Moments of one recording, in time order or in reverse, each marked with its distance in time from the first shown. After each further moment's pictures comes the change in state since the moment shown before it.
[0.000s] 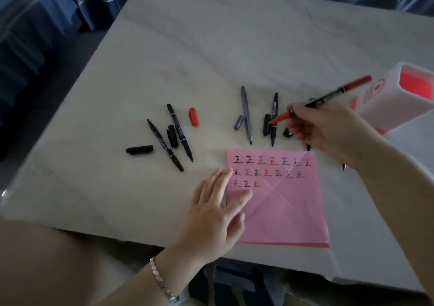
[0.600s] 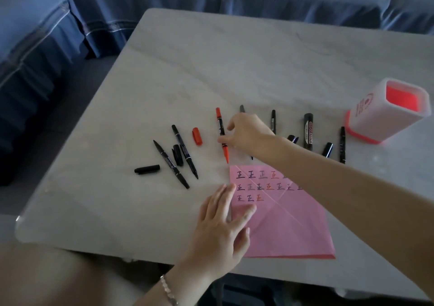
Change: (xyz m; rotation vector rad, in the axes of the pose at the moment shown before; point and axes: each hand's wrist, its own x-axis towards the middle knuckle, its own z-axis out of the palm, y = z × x) left_hand 0.000 -0.001 0.001 0.014 0.031 0.011; right_hand 0.066 0.006 0.087 -1.073 -0.011 -0.167
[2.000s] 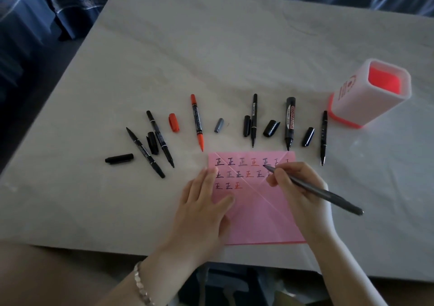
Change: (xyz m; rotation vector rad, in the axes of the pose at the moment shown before) left_hand 0.013 0.017 -0.015 0.150 -0.061 -0.034; right_hand -0.150 0.085 0.035 0.960 0.525 0.037
